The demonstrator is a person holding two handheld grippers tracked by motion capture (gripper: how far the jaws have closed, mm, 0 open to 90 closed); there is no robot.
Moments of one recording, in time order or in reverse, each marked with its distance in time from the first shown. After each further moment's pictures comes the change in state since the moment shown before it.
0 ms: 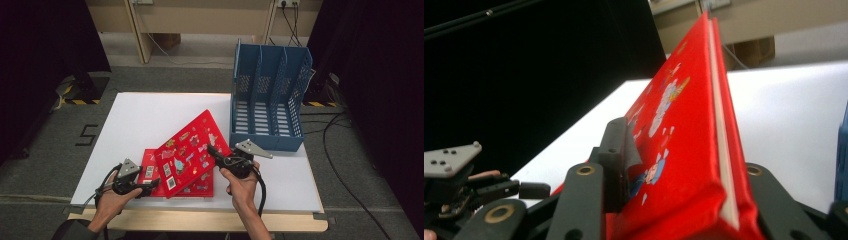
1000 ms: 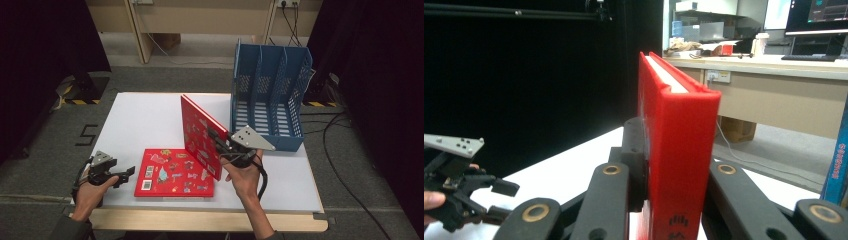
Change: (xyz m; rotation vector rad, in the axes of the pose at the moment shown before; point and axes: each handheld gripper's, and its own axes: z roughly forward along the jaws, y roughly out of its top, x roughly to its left) left arm 0.074 -0.013 -0.019 -0.012 0.159 -0.157; right arm 0.033 0.055 -0.014 -0.136 0.004 -0.363
